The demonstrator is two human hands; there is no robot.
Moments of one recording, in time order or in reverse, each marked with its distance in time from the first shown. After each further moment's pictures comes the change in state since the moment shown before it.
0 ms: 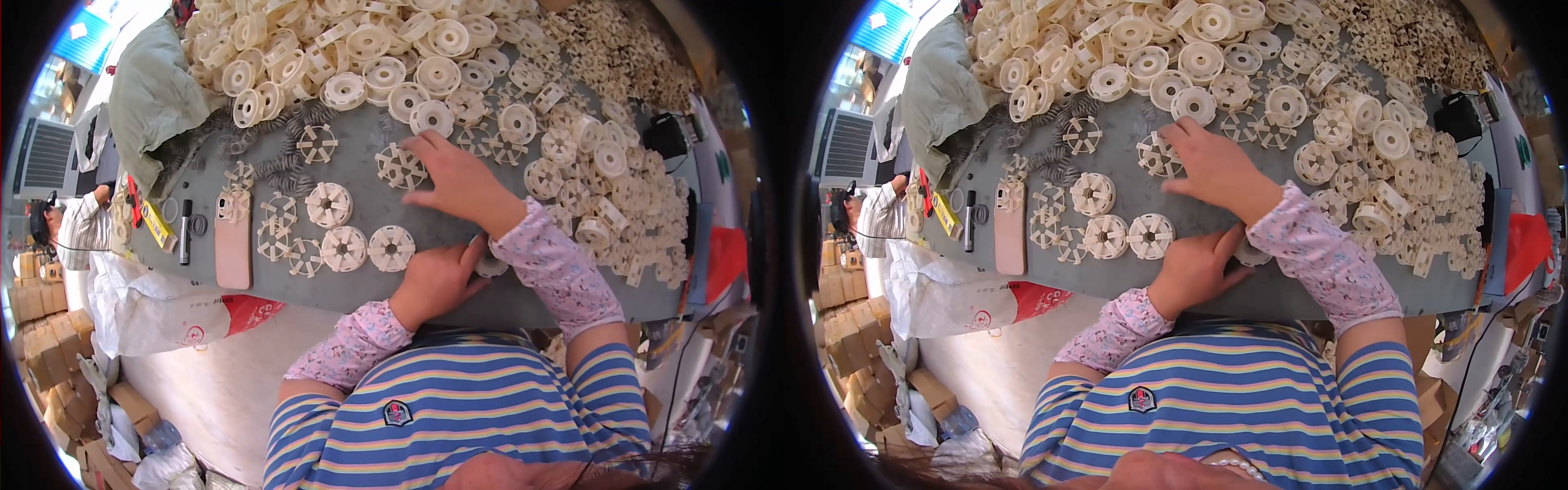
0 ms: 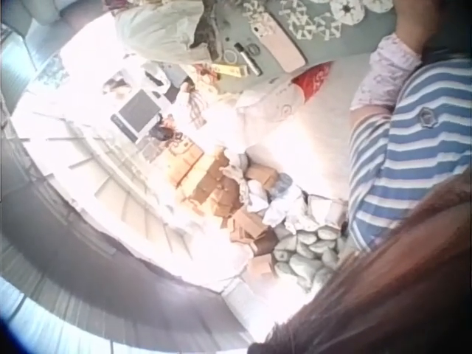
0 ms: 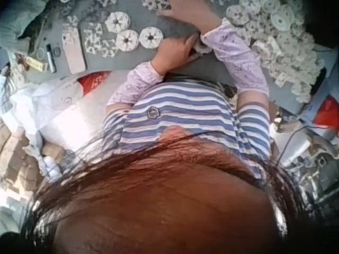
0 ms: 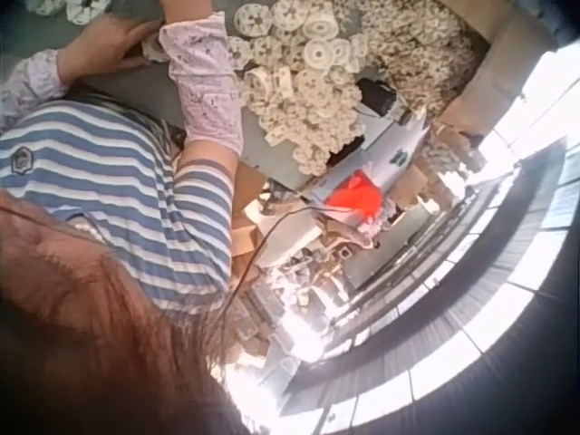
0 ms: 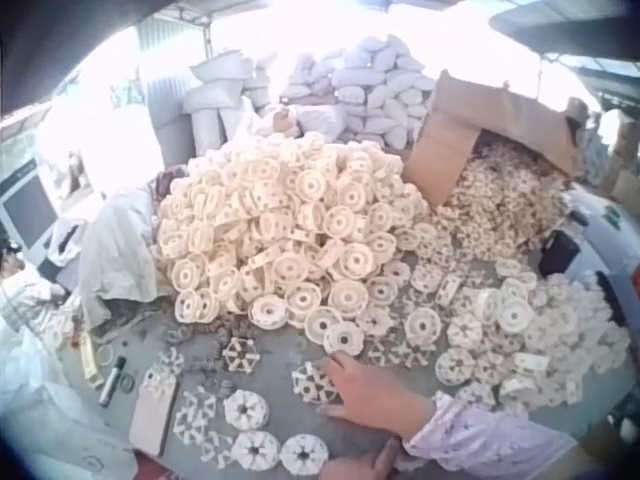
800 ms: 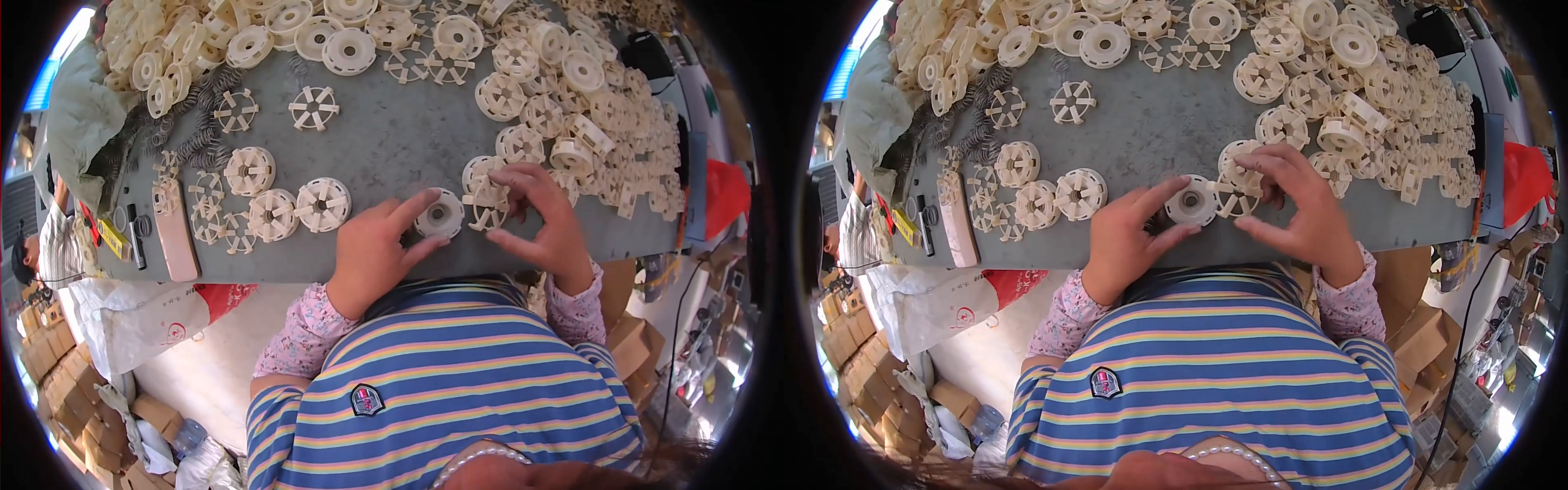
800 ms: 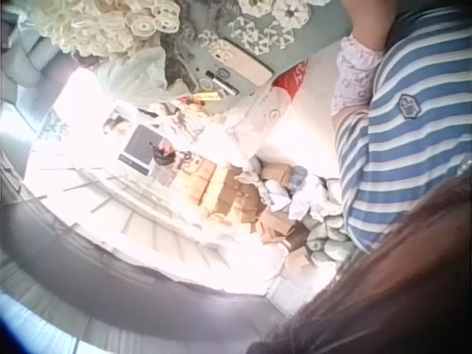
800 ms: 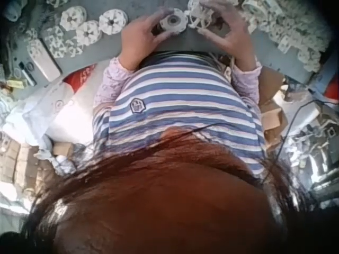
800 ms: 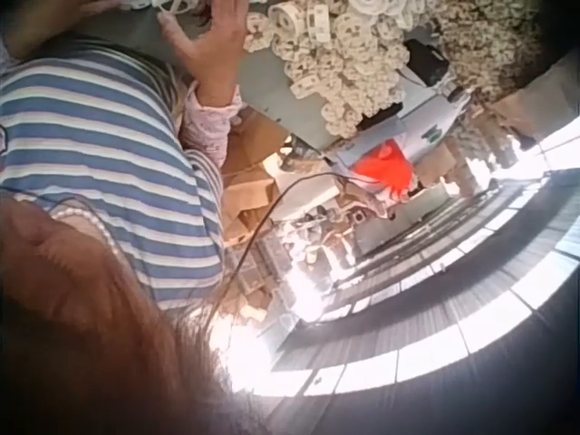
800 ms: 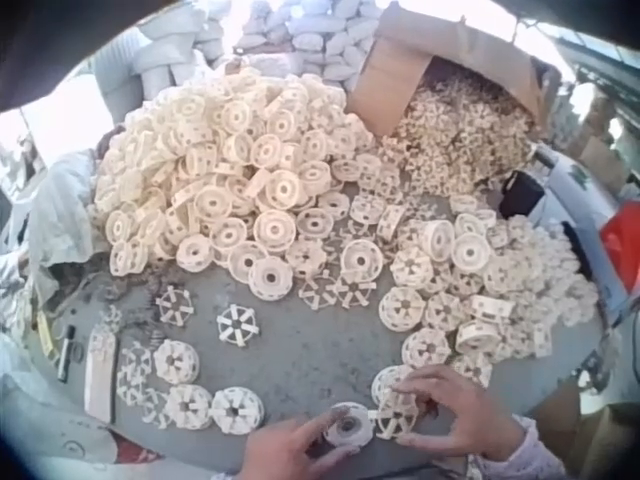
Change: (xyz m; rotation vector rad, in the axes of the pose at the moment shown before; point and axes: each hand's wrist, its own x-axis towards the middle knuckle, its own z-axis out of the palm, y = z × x) left_hand -0.010 0.020 -0.022 -0.206 -0.102 -0.220; right_hand -0.206 -0.005 -0.087 0.421 0.088 0.314
